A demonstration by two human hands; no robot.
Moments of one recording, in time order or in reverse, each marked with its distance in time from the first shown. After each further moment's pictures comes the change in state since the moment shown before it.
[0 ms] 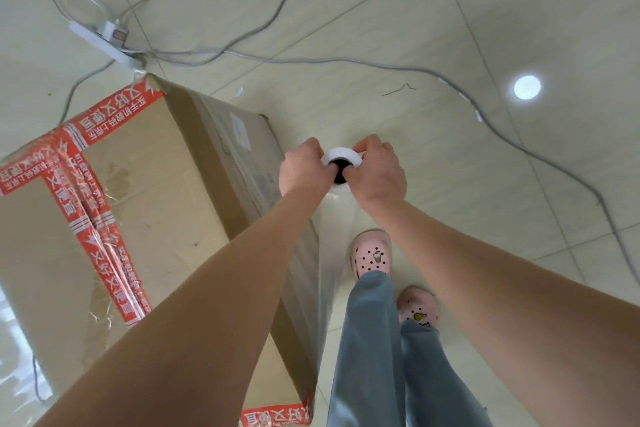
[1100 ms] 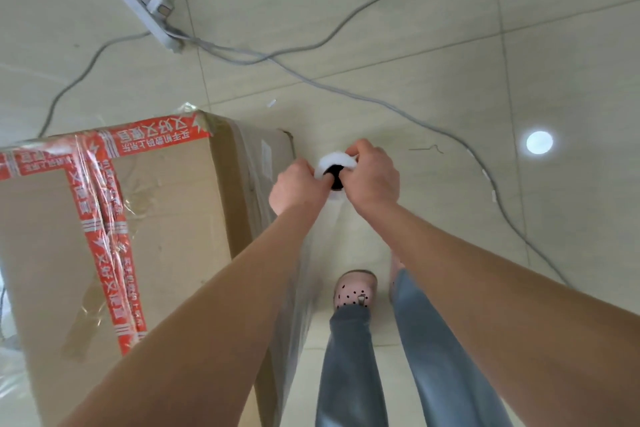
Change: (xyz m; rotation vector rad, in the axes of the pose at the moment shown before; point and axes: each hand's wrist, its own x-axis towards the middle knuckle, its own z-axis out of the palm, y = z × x) left_hand 0.065 0.006 -0.061 -0.089 0.013 -0.357; right_hand 0.076 -0.105 -0.012 -0.210 -0.116 -0.181
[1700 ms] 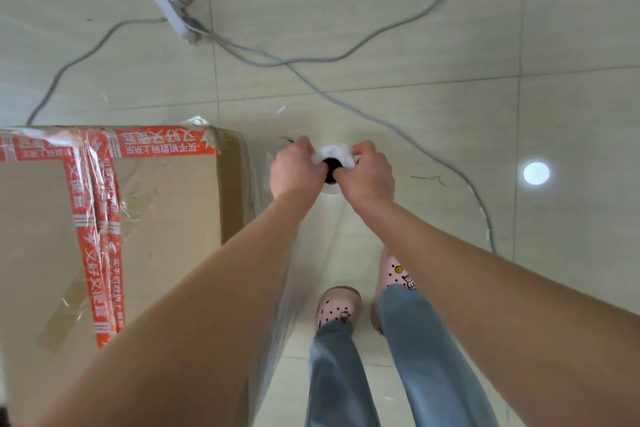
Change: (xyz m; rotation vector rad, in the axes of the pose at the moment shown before) left_hand 0.041 0.028 -0.032 -0.208 0.112 0.024; right_hand 0.042 -0.032 -0.009 0.128 -0.089 0.045
